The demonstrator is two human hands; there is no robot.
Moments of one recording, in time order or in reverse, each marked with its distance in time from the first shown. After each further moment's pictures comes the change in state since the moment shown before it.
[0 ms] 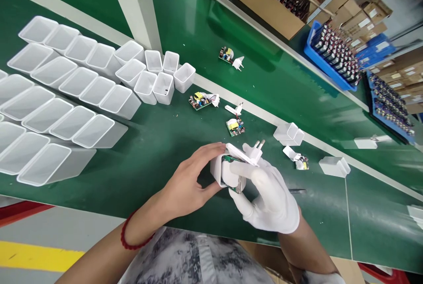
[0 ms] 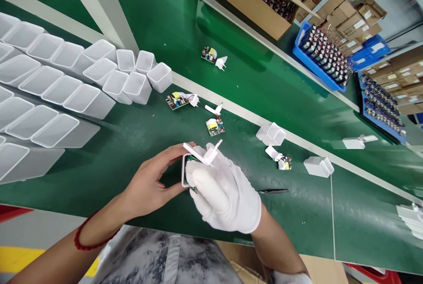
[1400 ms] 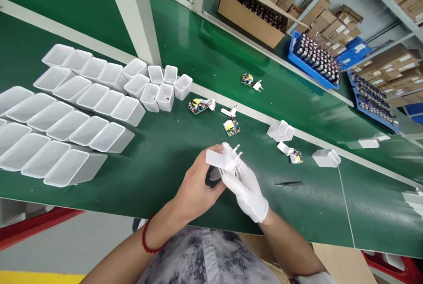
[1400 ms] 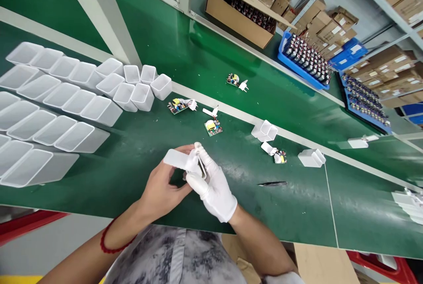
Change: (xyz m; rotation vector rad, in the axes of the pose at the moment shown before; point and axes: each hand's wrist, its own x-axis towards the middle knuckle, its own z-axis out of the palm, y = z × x) left_hand -0.012 0.013 0.022 0.058 0.150 -0.077; right_hand -0.007 -0.028 0.047 1.130 0.158 0.914
